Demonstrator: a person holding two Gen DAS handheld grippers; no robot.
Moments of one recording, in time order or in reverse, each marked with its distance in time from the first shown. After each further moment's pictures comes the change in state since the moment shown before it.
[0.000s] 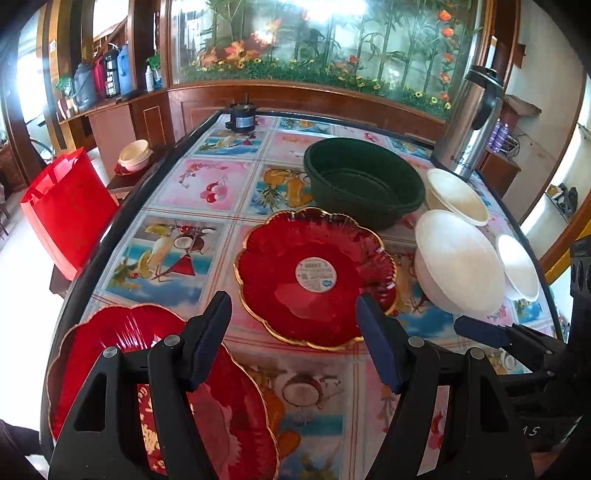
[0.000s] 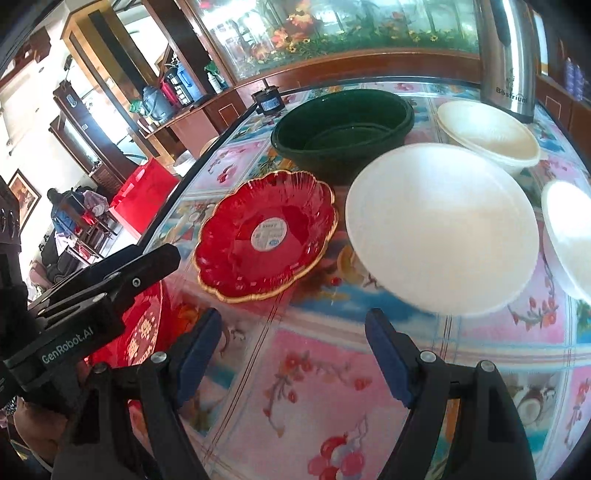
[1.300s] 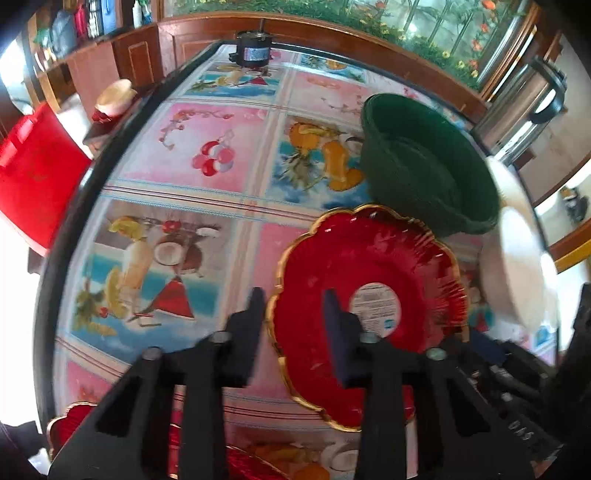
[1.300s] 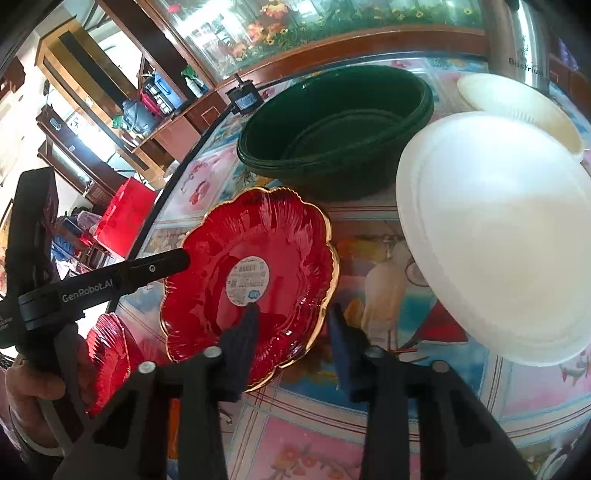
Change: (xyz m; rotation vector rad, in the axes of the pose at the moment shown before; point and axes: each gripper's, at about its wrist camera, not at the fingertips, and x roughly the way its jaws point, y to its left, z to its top) left arm 0.101 0.045 0.049 -0.038 0.266 -0.031; right arm 0.050 -0.013 0.025 0.105 0.025 0.023
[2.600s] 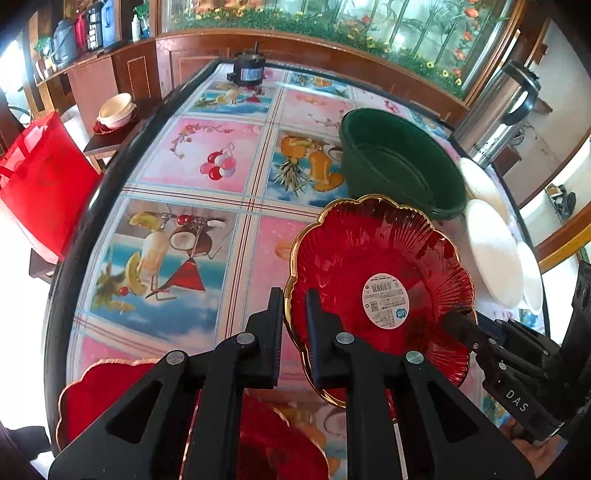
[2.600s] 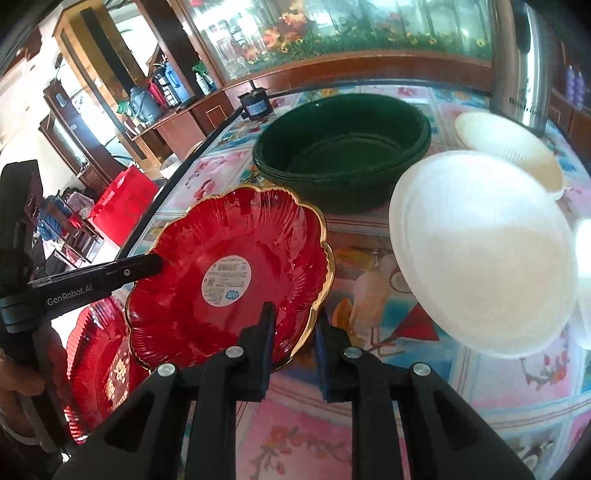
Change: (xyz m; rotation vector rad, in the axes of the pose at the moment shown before) left arm -0.044 0.002 -0.023 0.005 -0.062 -0.057; right arm -0.030 0.019 -0.008 -0.126 -0.048 -0.078
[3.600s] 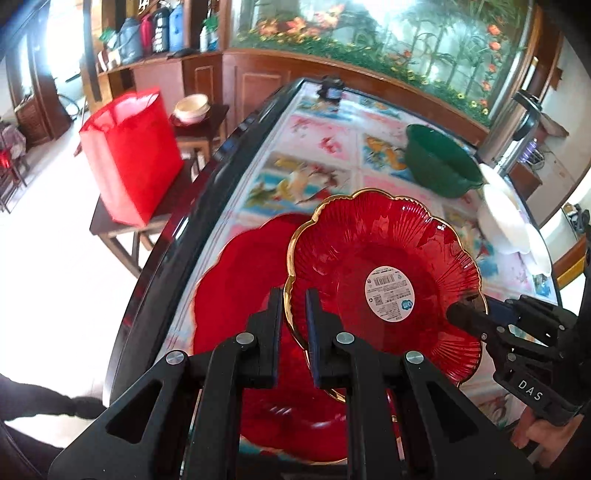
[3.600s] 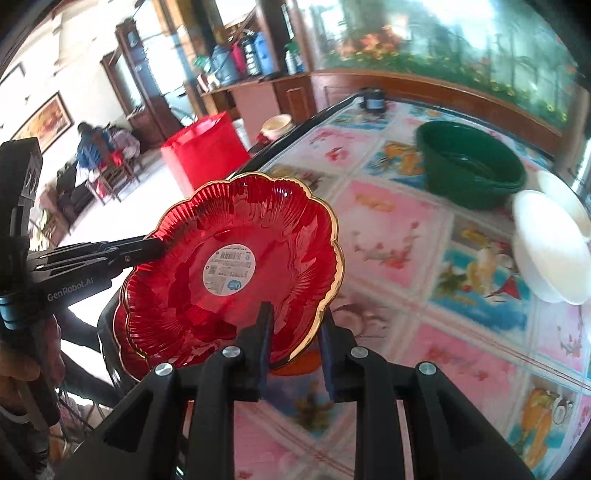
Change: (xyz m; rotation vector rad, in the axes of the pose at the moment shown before) left arm -0.099 0.094 -0.121 -0.098 -0.102 0.125; right arm 0.001 0.120 -0.042 -0.294 0.049 0.086
